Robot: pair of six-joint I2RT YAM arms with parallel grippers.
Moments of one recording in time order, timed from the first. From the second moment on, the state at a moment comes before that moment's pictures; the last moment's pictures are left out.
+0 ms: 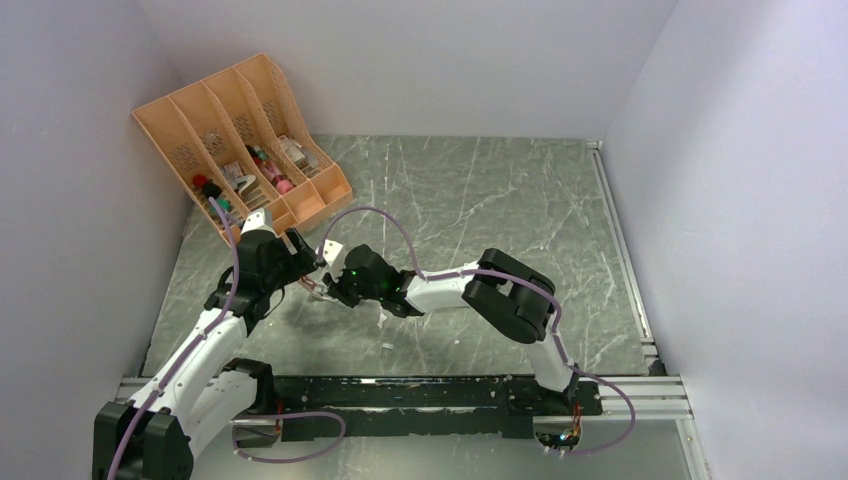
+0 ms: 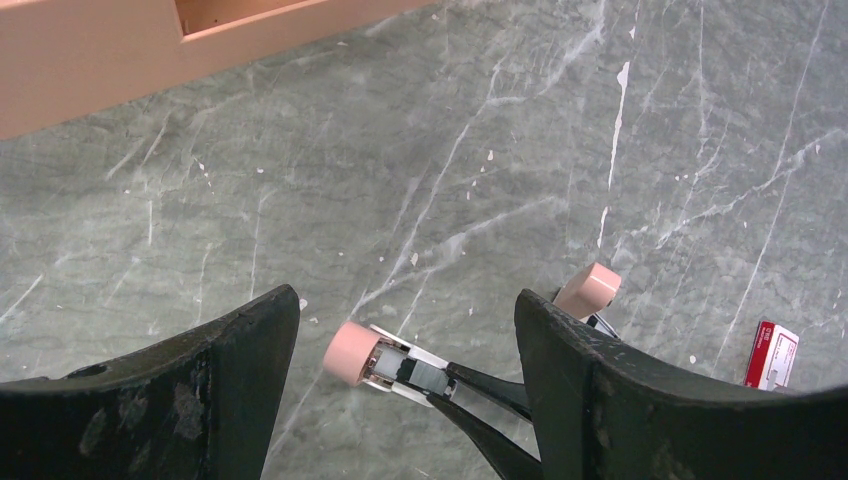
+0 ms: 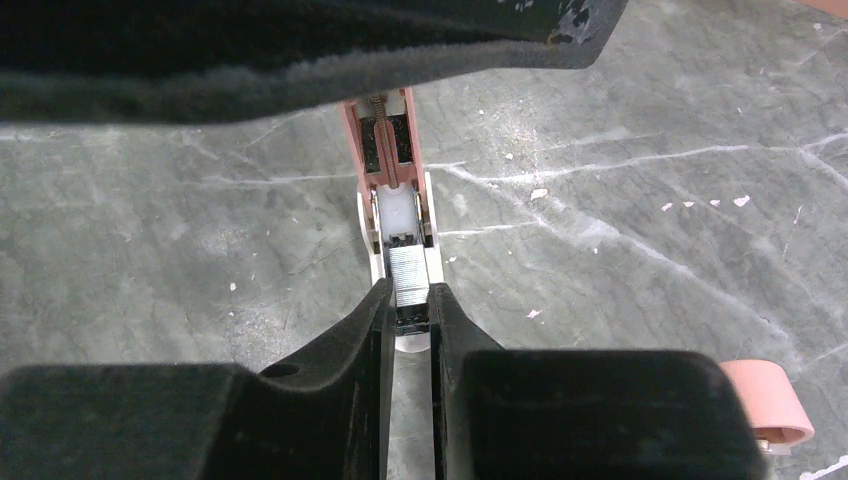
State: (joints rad) left arm -0.21 0.87 0.46 -0.18 -0.11 -0.59; right arm 1.10 2.06 1.16 0.42 -0.09 -0.03
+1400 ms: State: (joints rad) left arm -0.21 0.87 0.46 -0.18 -0.11 -0.59; right arm 1.10 2.06 1.18 0.37 -0.03 -0.05
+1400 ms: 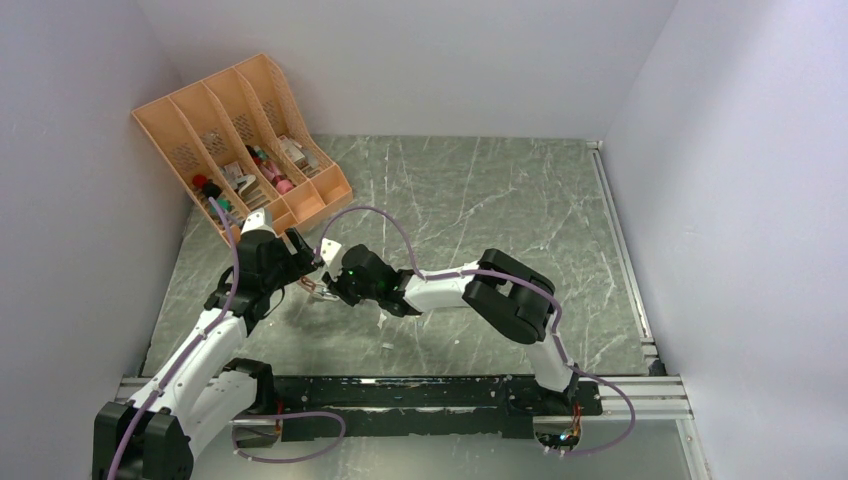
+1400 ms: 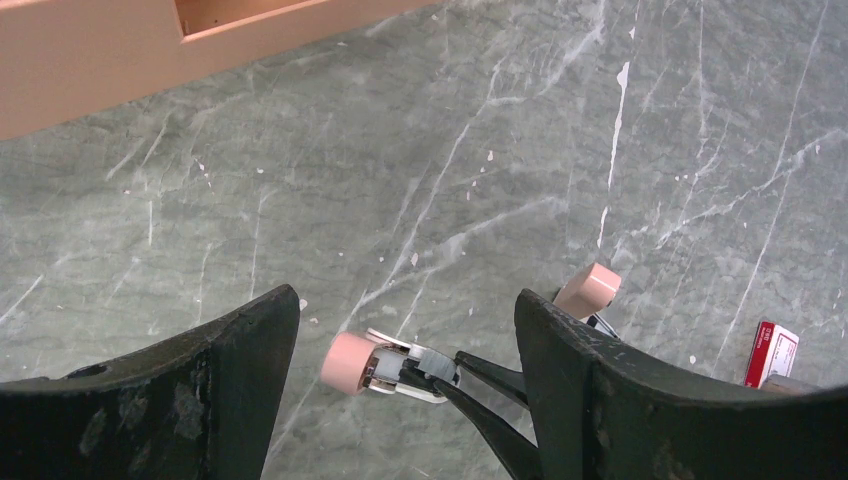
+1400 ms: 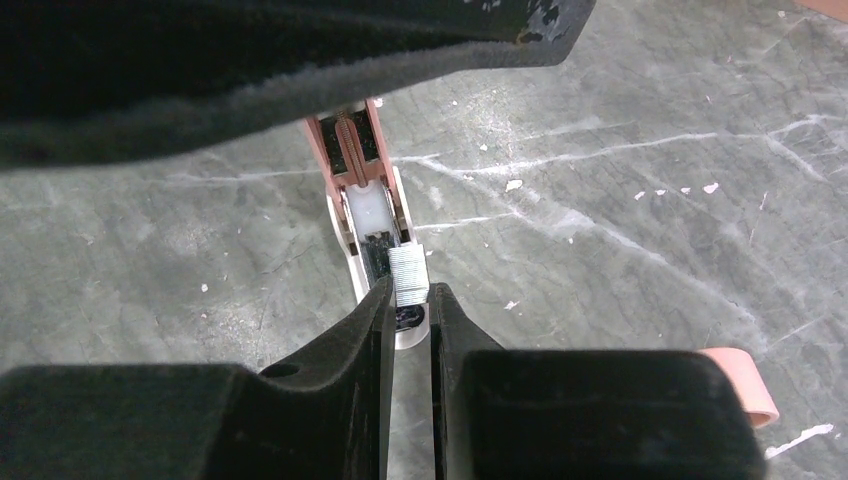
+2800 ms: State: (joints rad) left arm -0.21 0.87 0.46 -0.18 -0.11 -0.59; right arm 1.10 2.04 1.16 0.40 -0.07 -0.04
